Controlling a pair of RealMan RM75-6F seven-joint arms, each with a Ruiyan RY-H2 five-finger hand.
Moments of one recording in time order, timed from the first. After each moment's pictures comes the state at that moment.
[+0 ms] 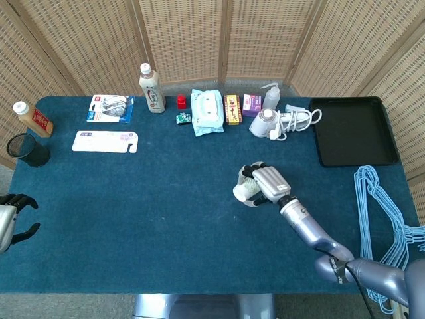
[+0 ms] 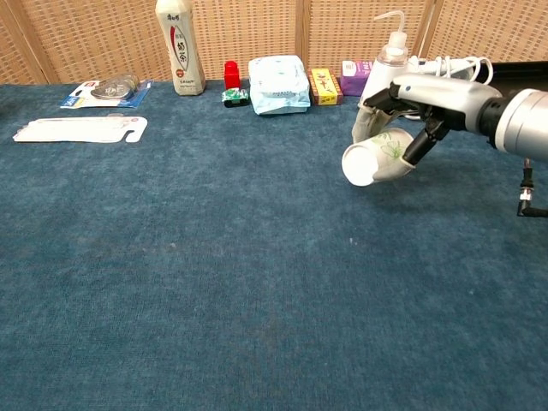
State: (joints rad) left arm -0.12 -1.04 -0.04 -1.67 1.44 1.42 0.12; right arm 0.77 -1.51 0.17 -1.33 -1.33 0.87 0.26
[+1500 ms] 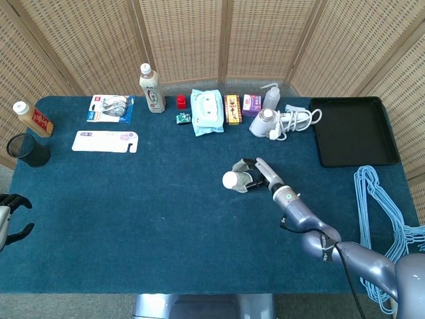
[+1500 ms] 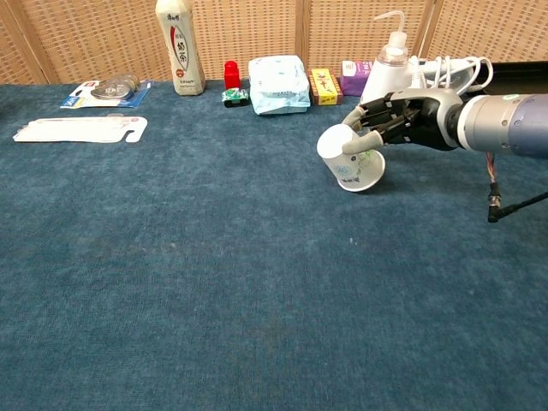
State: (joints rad) left arm -0.11 -1.01 -0.04 -1.70 1.43 1.43 0.15; right arm 0.81 -1.59 0.35 -1.16 -1.18 0.49 0.79
